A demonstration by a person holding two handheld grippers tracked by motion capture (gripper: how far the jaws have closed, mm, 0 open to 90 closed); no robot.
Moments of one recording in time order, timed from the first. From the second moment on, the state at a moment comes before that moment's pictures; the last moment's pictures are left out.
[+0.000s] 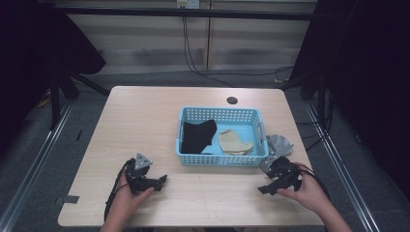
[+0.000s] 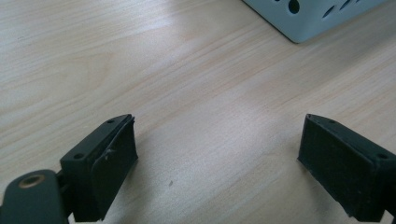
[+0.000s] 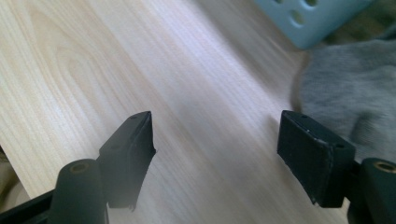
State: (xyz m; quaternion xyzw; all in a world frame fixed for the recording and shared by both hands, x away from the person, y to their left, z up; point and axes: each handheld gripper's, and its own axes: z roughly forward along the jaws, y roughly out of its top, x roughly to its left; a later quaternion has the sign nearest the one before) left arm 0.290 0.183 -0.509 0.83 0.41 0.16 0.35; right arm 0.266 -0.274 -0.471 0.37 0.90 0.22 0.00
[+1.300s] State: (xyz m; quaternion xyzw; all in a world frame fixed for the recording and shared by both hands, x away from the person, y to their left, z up) left arm 0.290 0.183 -0.509 0.82 0.41 0.16 0.36; right arm 0.235 -0.249 -0.510 0.29 0.87 0.38 0.10
